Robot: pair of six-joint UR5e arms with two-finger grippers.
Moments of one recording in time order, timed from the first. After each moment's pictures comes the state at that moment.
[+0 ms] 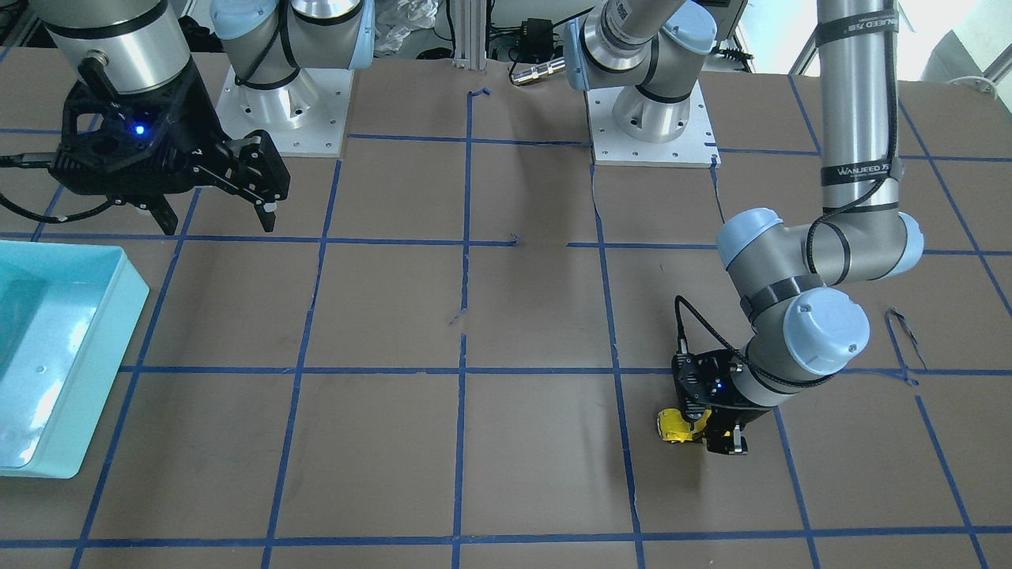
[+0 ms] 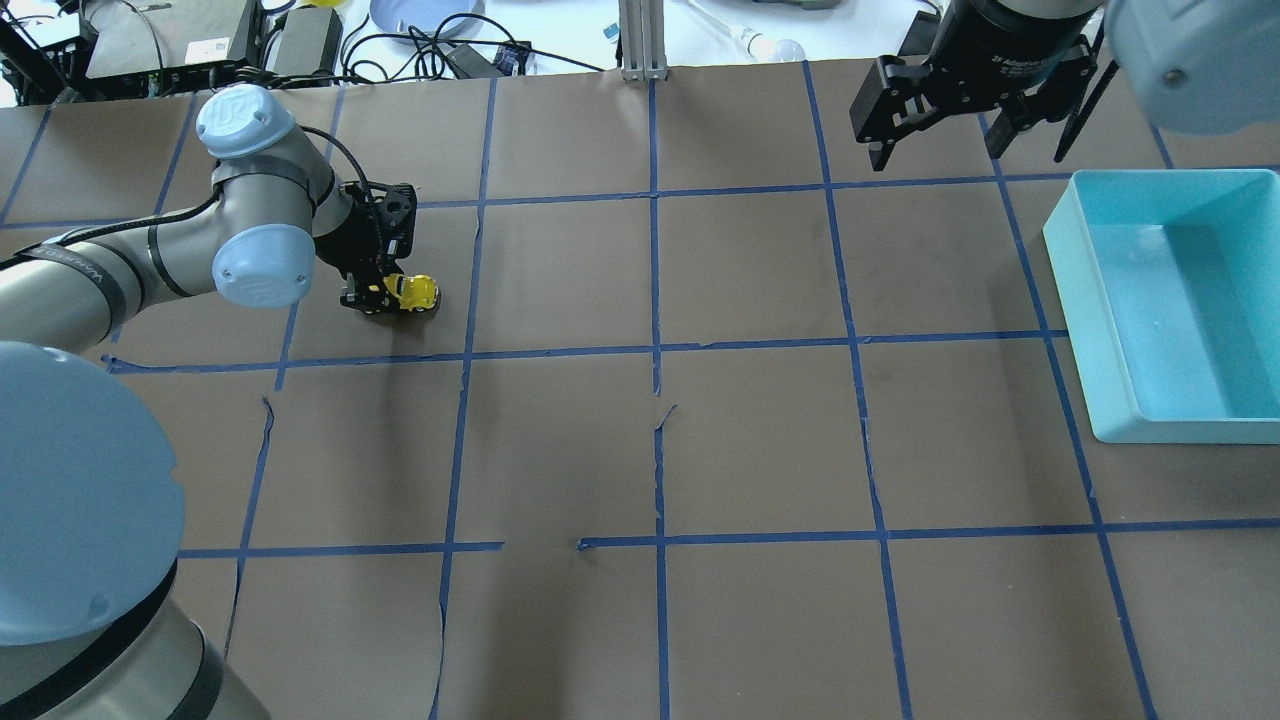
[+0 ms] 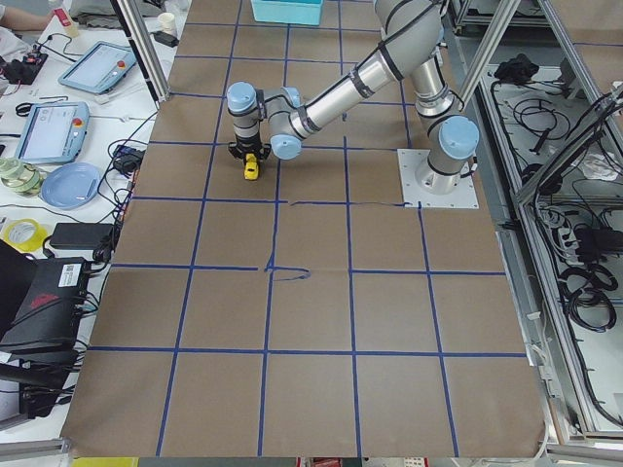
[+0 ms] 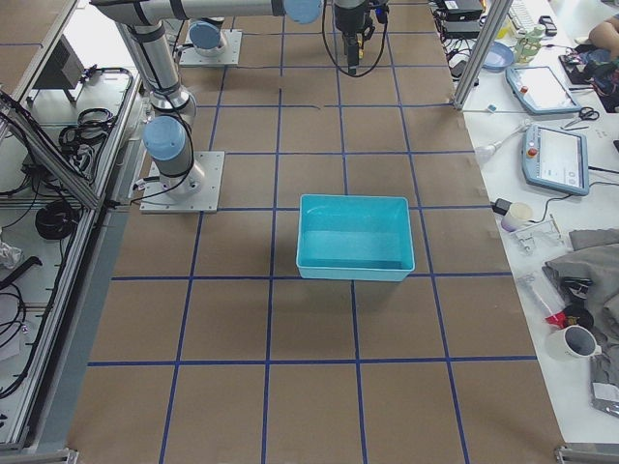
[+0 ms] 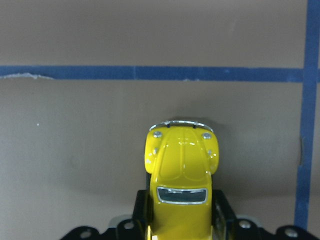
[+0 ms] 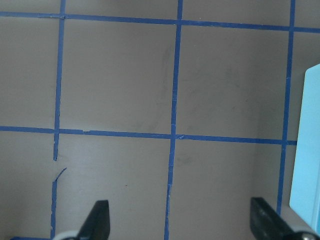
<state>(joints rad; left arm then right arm) -1.38 -2.11 -1.71 -0.88 1.51 1.76 1.59 -1.52 1.48 -1.66 -1.57 -0.05</state>
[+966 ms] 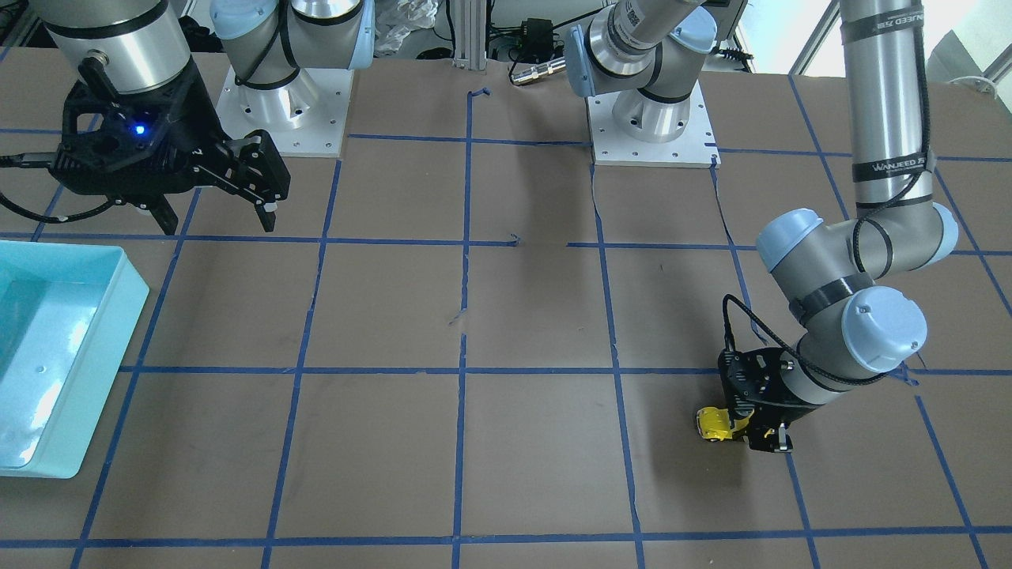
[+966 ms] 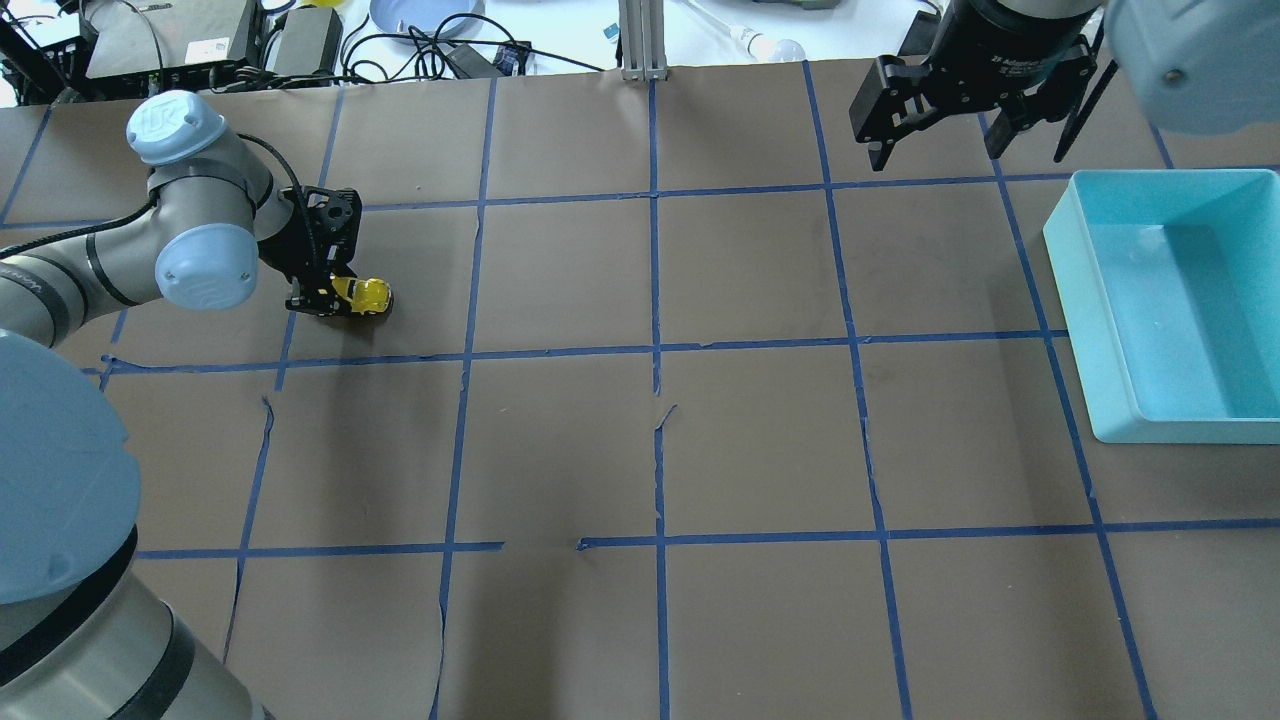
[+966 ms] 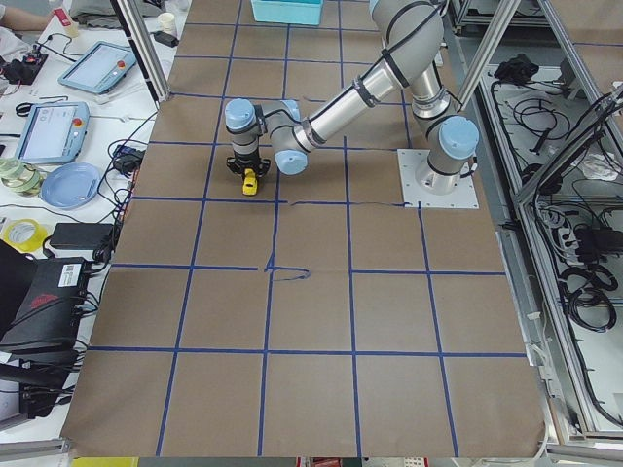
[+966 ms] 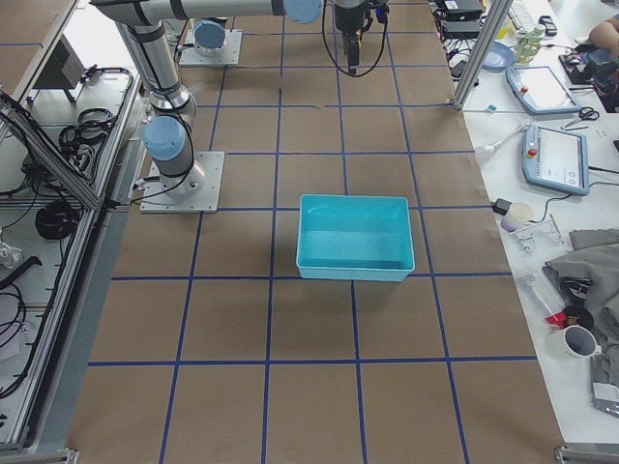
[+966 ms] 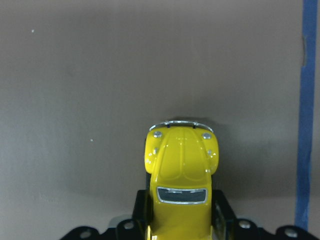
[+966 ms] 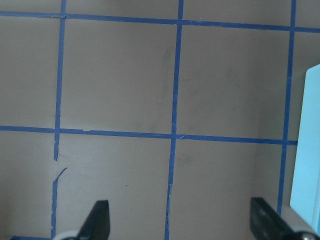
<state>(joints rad) -1.28 -2.10 -1.72 -0.88 1.51 1.87 1.59 -1.52 1.48 -1.66 -1.57 -0.05</state>
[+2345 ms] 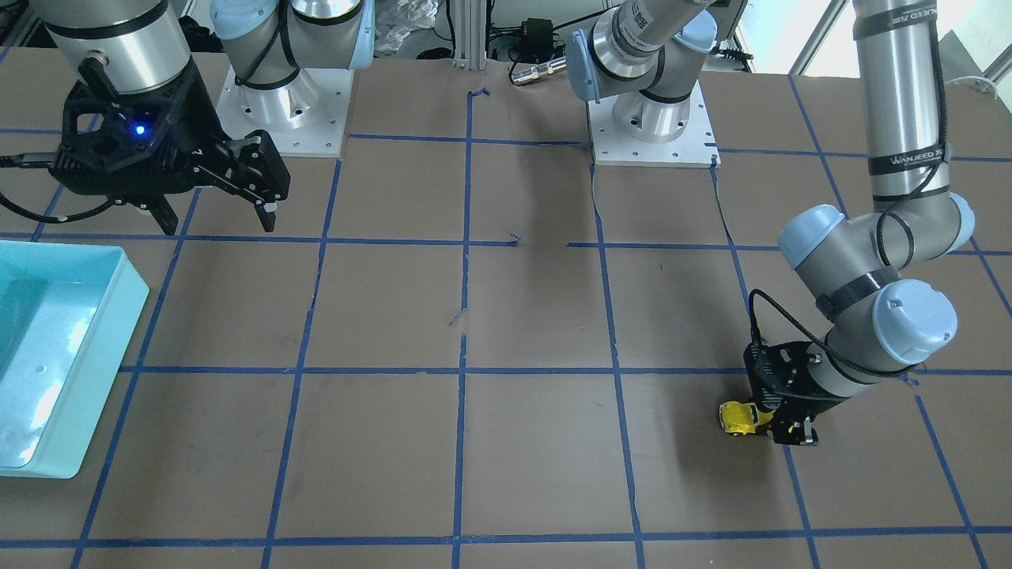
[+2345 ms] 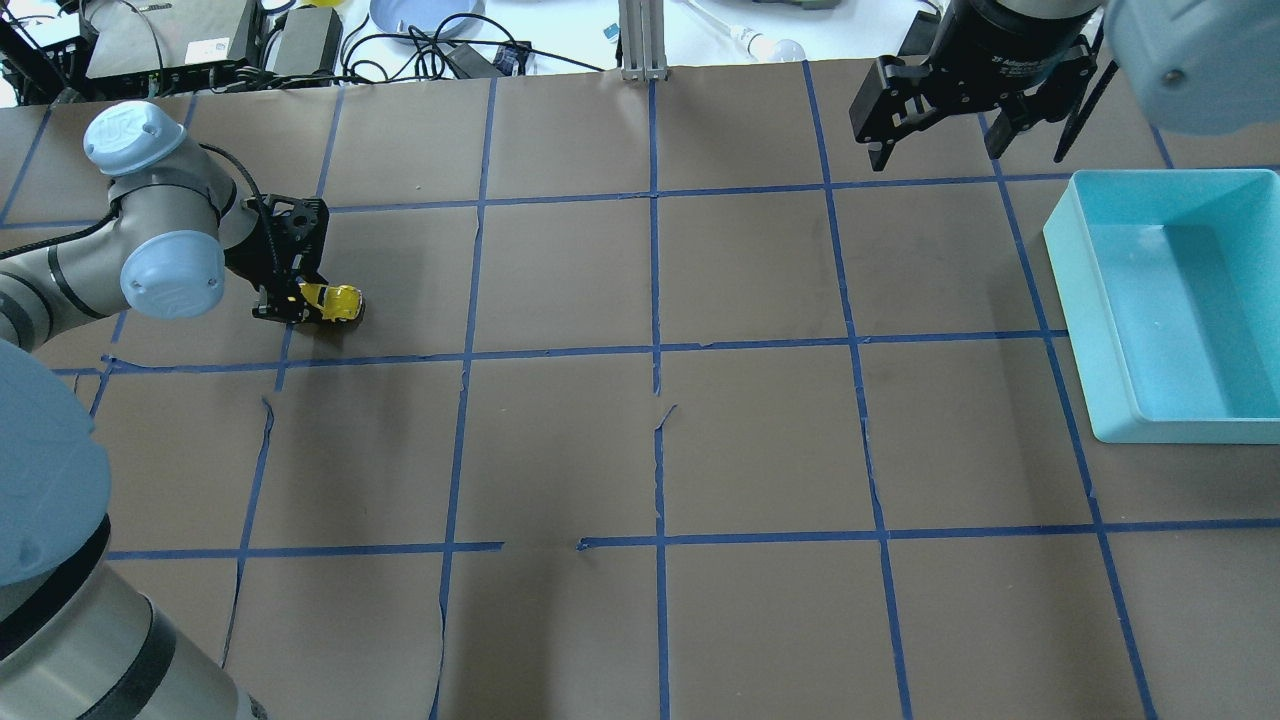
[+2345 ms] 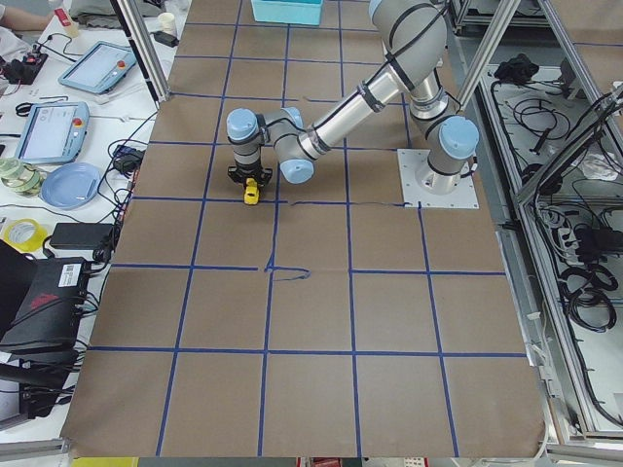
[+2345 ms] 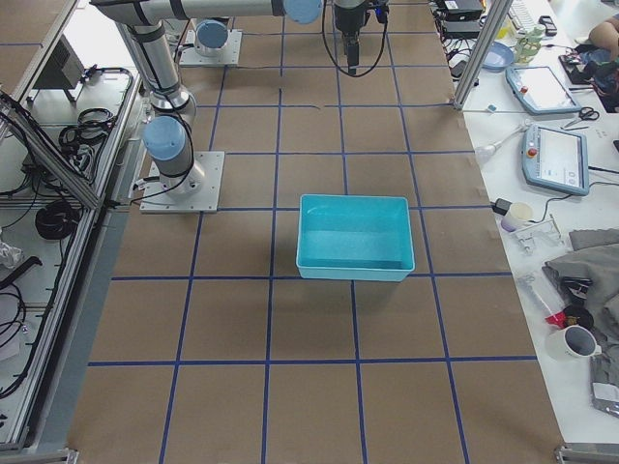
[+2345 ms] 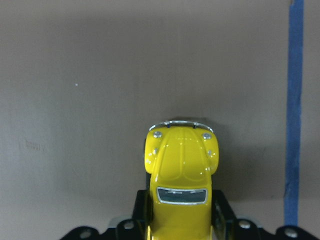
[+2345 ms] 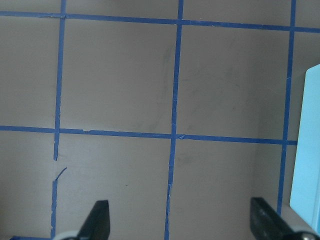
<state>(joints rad) -1.23 -2.09 -1.73 -0.88 1.51 1.91 1.59 -1.52 1.48 -1.66 -1.57 -0.05</state>
